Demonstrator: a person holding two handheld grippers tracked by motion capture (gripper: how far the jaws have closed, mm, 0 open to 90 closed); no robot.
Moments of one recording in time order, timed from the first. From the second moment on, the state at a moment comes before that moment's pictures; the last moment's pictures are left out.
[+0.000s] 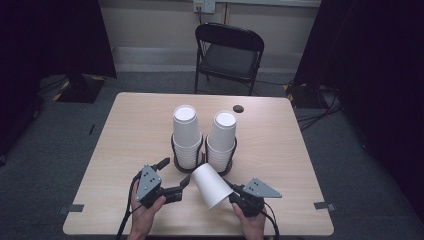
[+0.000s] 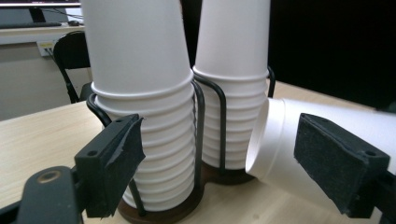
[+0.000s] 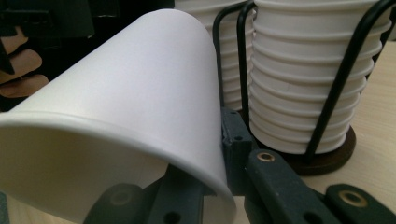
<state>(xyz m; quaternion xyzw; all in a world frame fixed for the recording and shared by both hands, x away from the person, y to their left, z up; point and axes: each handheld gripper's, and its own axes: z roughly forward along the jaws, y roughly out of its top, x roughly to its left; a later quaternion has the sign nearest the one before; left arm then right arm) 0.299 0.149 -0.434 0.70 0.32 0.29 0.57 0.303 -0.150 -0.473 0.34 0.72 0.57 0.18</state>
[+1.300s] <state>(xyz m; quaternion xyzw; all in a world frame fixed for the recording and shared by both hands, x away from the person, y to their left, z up) 0.275 0.112 -0.468 0.82 0.08 0.34 0.45 0.333 -0.157 -0.442 0.30 0.84 0.44 0.03</state>
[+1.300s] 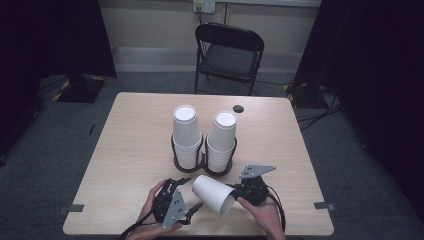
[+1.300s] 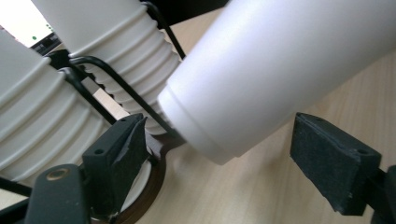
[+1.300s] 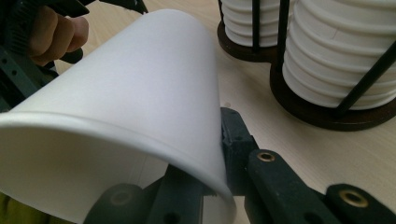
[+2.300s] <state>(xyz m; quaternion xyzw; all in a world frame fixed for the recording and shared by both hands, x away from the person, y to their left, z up) 0.265 0.069 -0.472 0.83 0.00 0.41 0.37 0.349 -0.116 -0.436 0.29 0.88 0.39 -0.02</state>
